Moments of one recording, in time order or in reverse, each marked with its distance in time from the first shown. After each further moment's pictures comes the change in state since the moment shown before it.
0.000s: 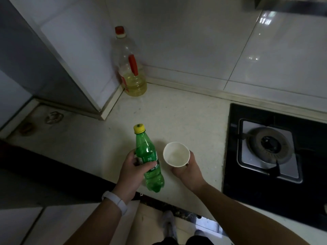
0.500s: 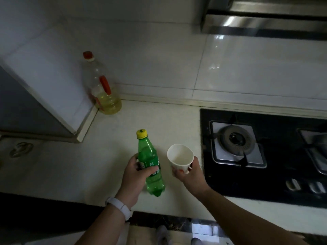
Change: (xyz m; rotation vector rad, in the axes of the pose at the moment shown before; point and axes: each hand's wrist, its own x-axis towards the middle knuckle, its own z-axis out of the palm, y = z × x) left_hand -0.002 0.020 0.049 -0.002 -0.218 0.053; right_hand -0.032 -0.008 -0.053 0.138 0.240 0.089
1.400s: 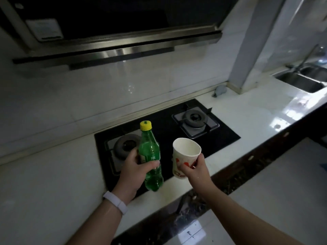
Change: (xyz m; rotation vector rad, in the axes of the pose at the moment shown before) left_hand -0.130 0.026 0.330 0.228 -0.628 0.207; right_hand -0.163 0.022 -0.329 0.205 0.635 -0.039
